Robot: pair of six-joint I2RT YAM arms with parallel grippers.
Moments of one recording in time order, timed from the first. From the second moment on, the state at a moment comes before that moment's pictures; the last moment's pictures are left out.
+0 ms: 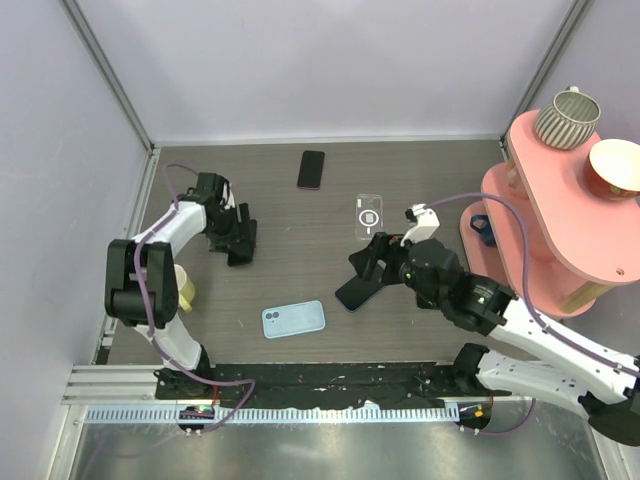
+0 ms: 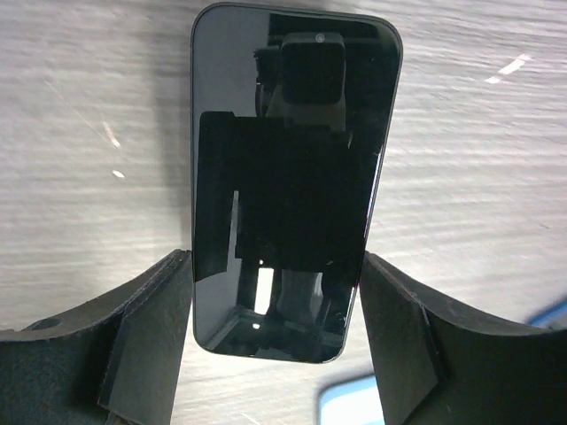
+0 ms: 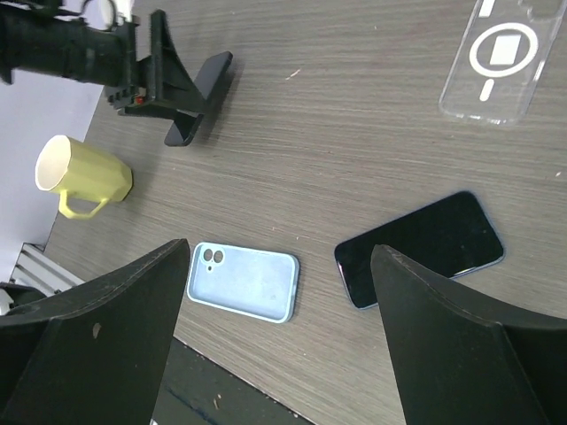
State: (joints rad) left arm -0.10 1.75 1.17 -0.63 0.13 -0.27; right arm 0.93 0.81 0.81 -0.38 0.34 0.67
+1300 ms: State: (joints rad) left arm -0.26 1.51 0.86 -0.37 0.42 -0.50; right arm 0.79 1.82 1.08 0.11 -0.08 1.19
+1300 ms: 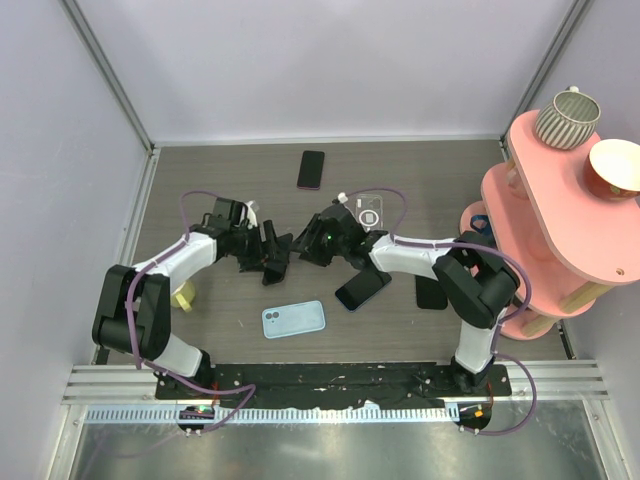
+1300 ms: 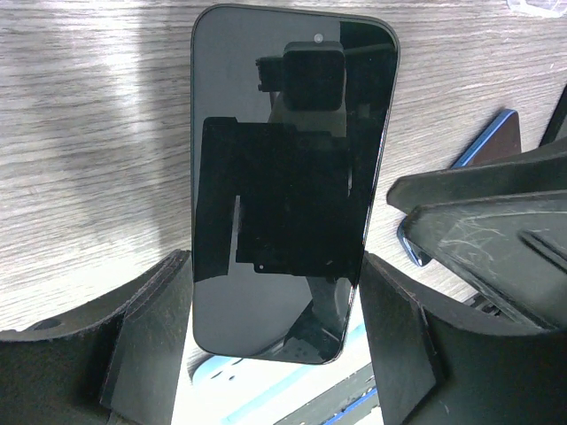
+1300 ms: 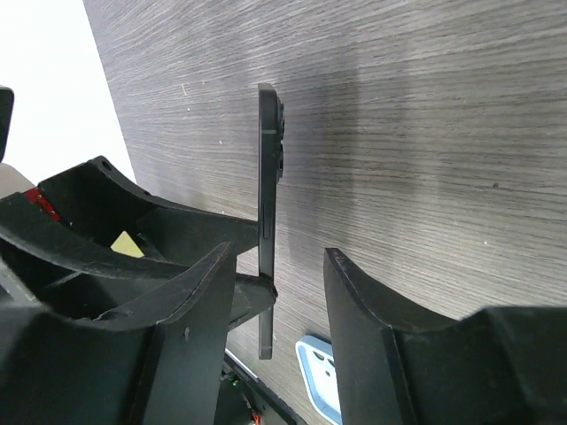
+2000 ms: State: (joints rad) left arm -0.32 1.51 0.86 -0.34 0.40 -0.53; right arm 0.78 1.91 1.10 0.17 -0.14 1.24
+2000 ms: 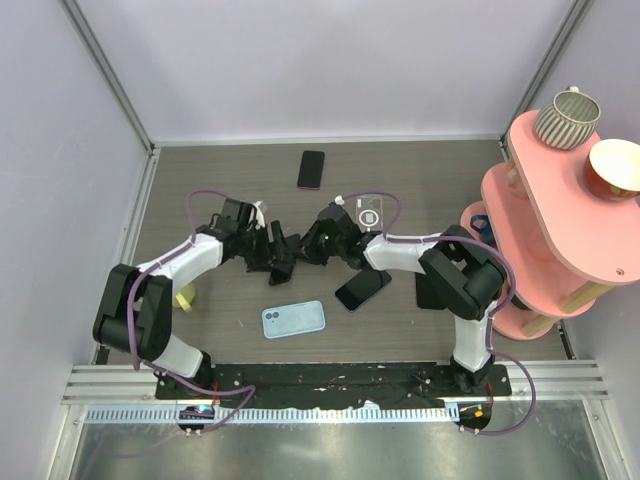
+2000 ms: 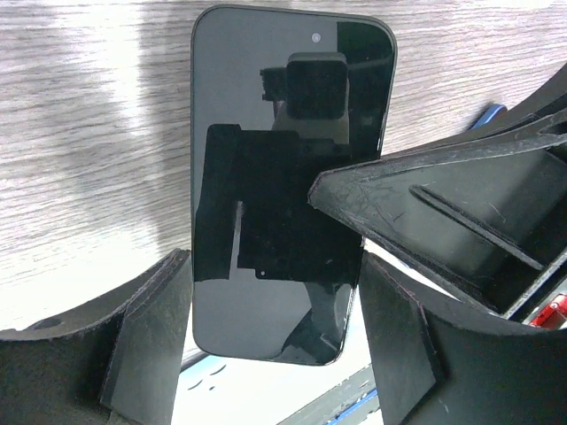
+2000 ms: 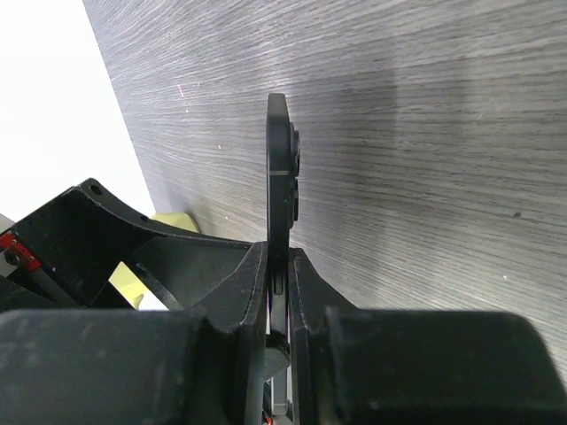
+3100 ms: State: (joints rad) left arm -0.68 1.31 0.78 -0.81 -0.09 -0.84; right arm 0.57 1.27 0.87 -0.05 -0.13 0.77
